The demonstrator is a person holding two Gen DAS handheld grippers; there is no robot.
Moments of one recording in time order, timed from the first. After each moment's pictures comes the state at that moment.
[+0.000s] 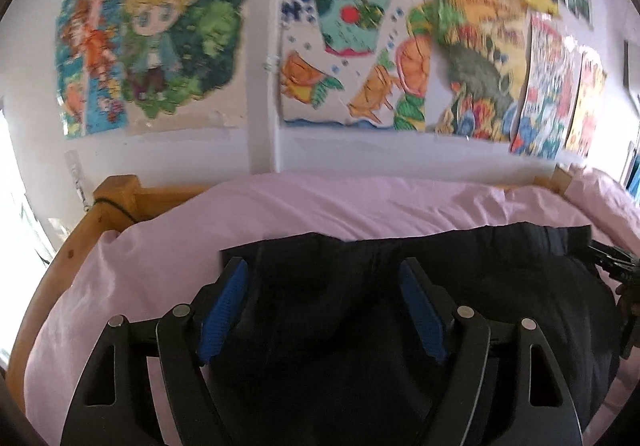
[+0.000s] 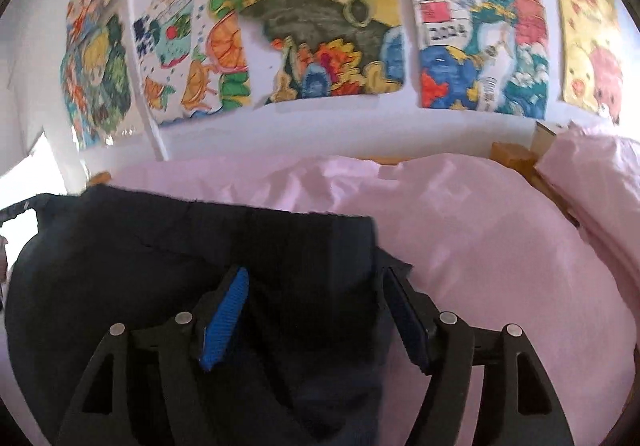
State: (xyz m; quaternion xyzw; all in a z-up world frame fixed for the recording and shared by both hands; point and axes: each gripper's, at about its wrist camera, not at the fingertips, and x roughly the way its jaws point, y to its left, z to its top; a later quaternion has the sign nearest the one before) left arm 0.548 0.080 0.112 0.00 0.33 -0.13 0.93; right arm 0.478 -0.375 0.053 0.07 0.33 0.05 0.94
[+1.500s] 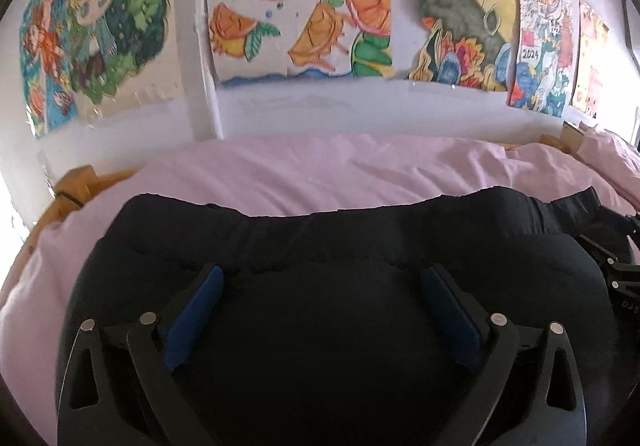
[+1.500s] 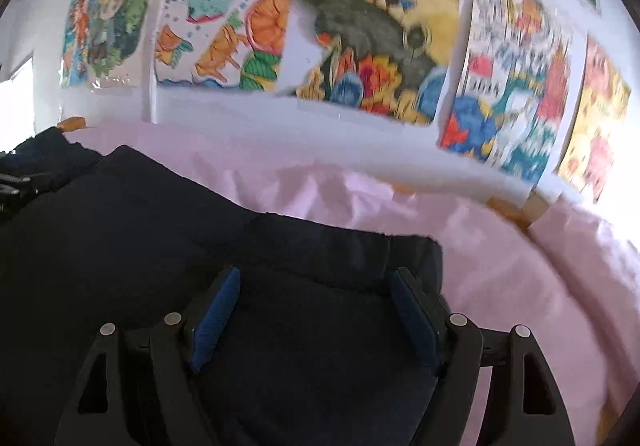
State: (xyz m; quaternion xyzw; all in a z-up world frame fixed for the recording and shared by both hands) left arm 0.585 -0.017 0.041 0.05 0.36 -0.13 0.92; right arm 0.508 -0.287 0.025 -0.07 0.32 0.00 0.95
